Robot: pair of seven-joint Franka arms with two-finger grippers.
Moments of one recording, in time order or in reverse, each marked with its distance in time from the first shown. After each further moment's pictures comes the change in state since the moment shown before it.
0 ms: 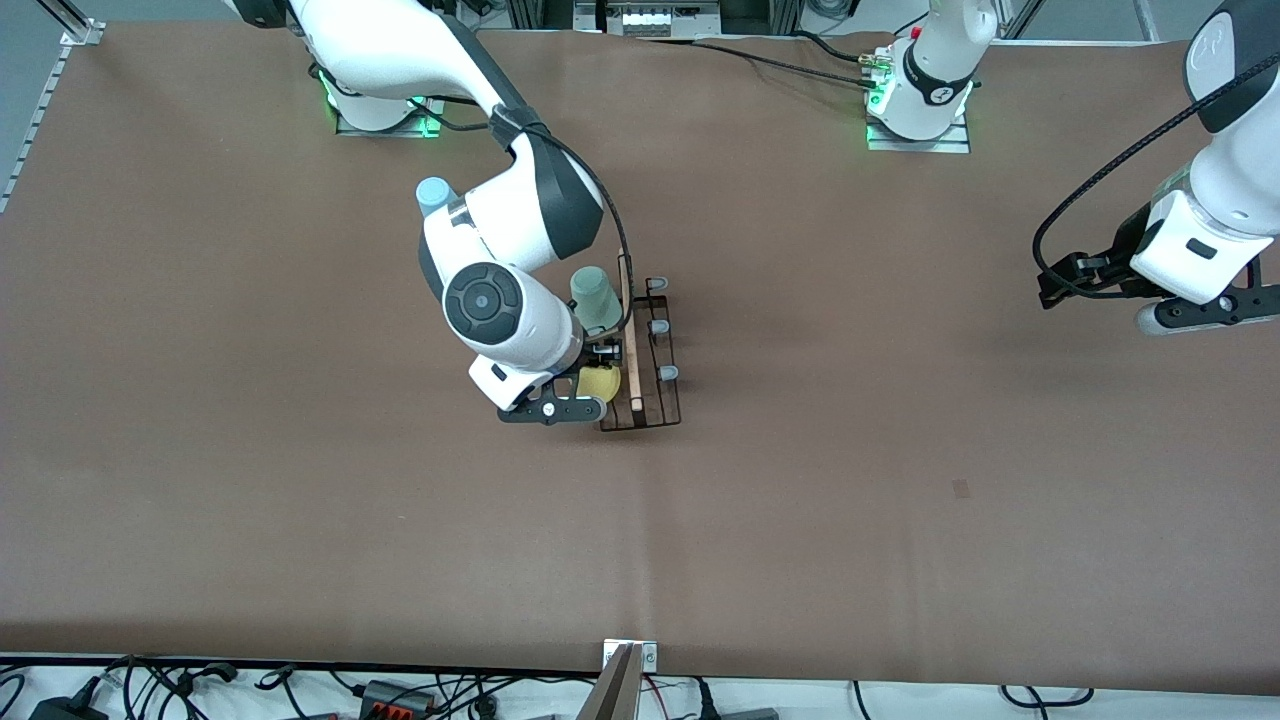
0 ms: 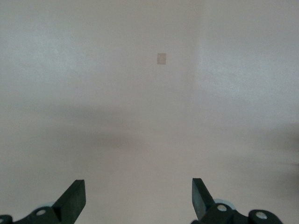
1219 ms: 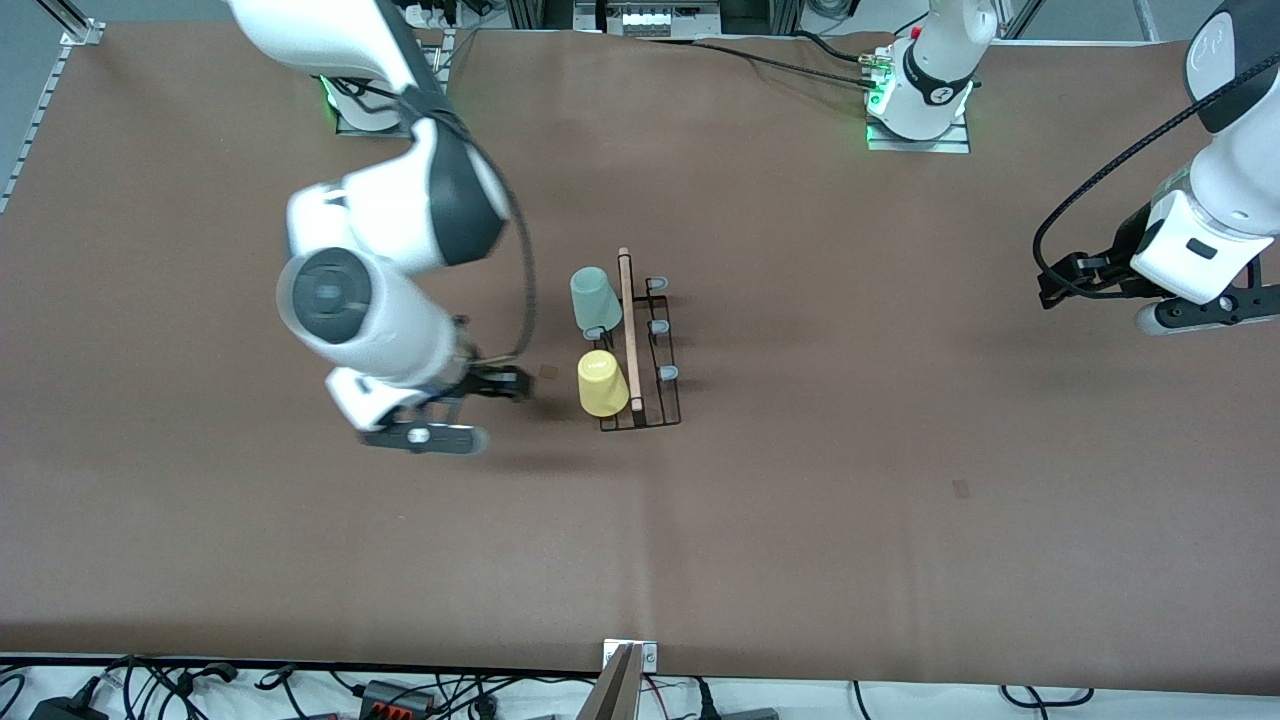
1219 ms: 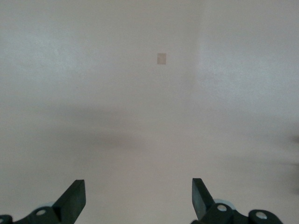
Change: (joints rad) left arm 0.000 0.000 0.000 0.000 0.000 0.000 0.000; right arm -0.028 -0.100 -0.251 0.028 -0.022 -0.141 -0.099
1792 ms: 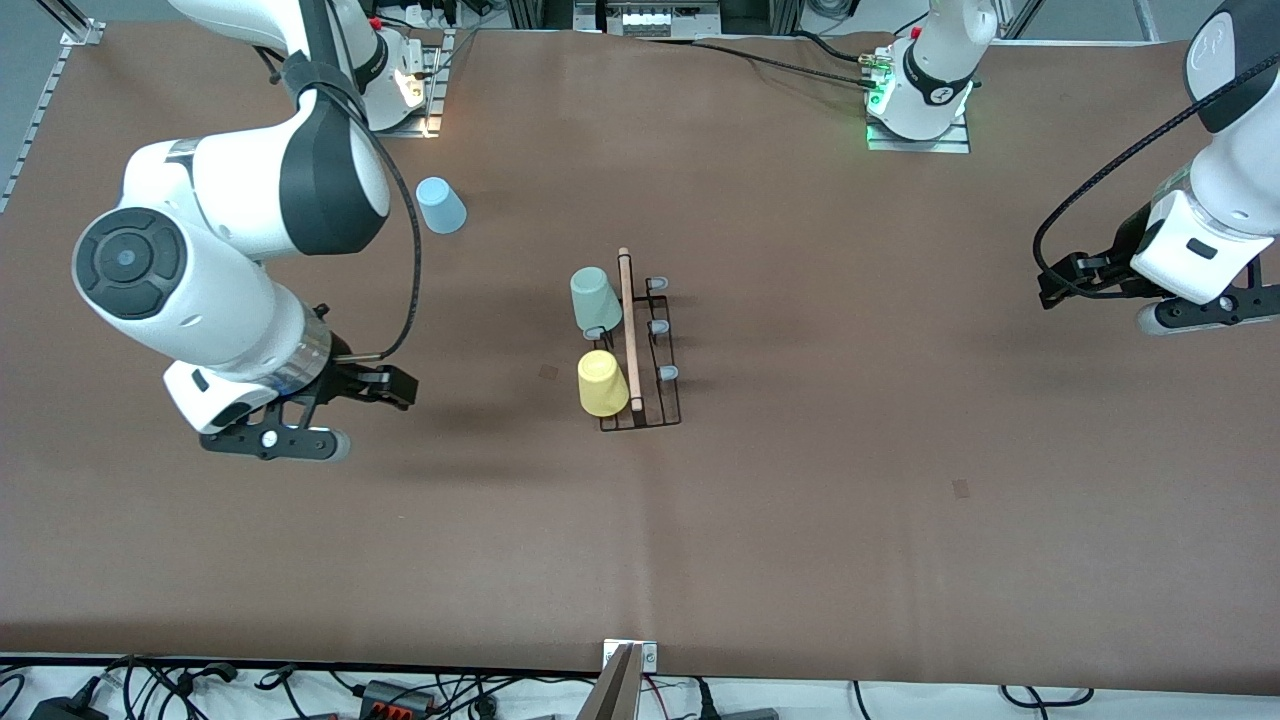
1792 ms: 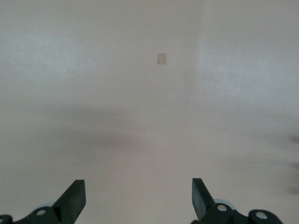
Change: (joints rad) left arm 0.000 0.000 0.000 0.000 0.000 0.000 0.000; right arm -0.018 -0.053 -0.137 -0.001 0.000 -0.032 -0.126
